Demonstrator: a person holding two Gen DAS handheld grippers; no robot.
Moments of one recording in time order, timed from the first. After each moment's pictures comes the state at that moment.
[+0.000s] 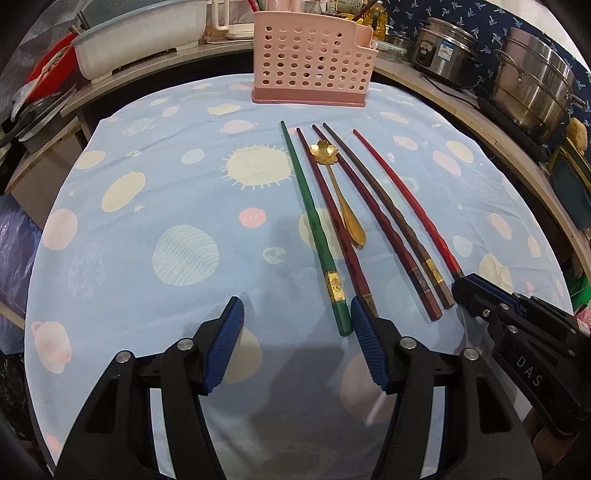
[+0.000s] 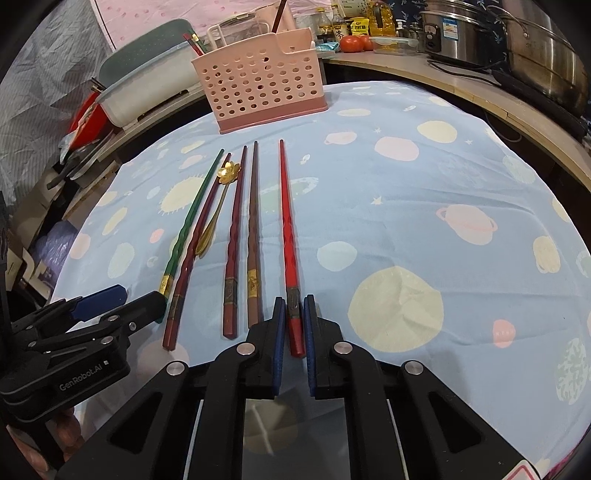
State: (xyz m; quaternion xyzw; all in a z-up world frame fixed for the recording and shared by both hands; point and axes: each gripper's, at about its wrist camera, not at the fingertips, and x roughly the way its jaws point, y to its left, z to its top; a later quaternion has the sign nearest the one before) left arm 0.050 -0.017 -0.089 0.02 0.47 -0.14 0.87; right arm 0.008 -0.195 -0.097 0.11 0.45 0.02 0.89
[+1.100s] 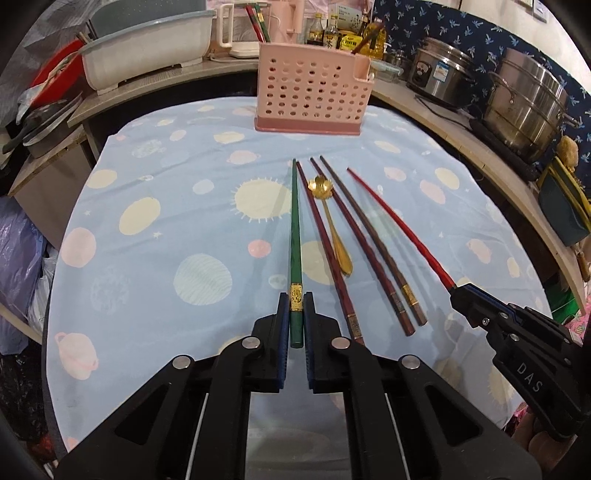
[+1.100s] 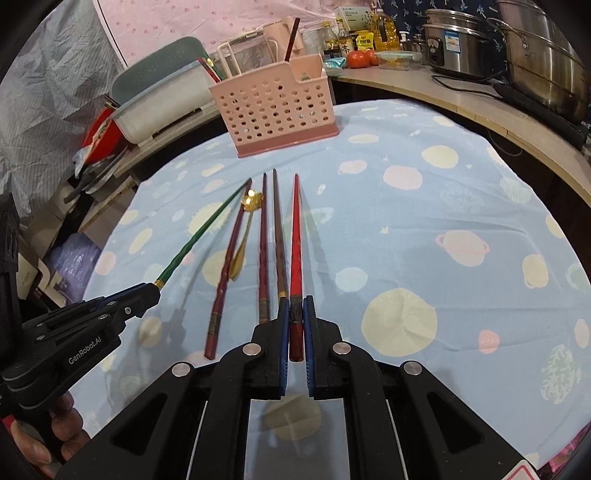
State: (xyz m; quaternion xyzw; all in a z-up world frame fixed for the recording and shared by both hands) left arm 0.044 -0.007 -0.049 0.00 0.45 -0.15 0.88; right arm -0.002 -0.193 -0.062 0.13 0.42 0.03 0.90
